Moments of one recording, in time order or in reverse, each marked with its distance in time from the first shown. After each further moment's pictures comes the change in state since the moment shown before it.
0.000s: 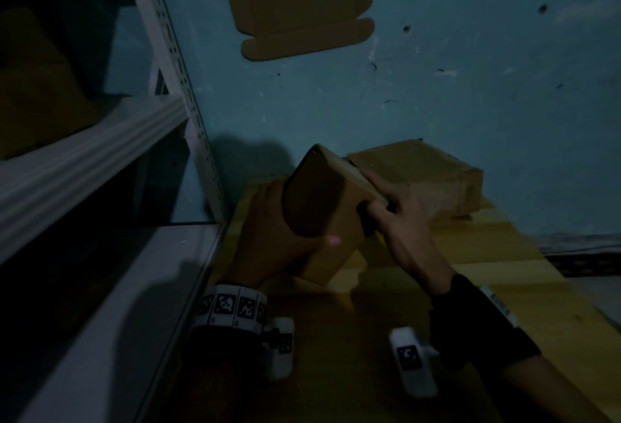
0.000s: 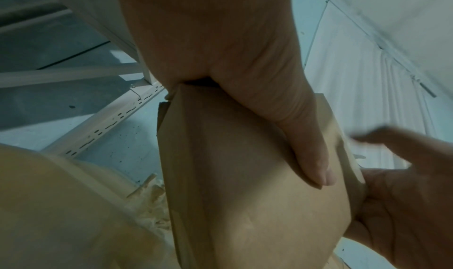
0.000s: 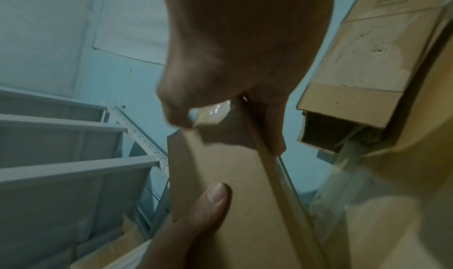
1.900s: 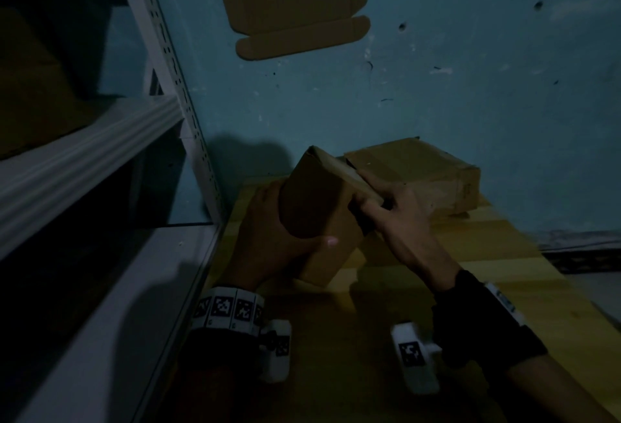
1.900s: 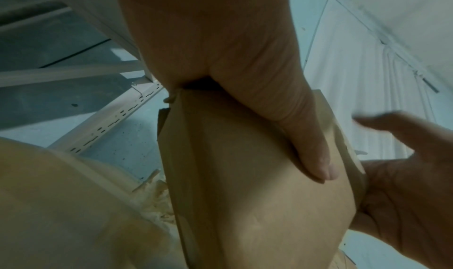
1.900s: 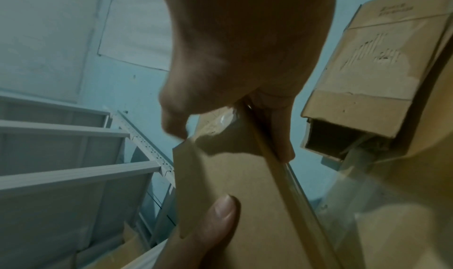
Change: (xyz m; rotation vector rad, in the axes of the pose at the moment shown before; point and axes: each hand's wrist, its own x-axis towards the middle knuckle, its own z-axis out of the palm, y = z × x) left_hand -0.001 -0.002 0.003 -0.017 -0.011 -0.005; right_hand 0.003 0.000 -0.007 -0.066 -0.051 0.005
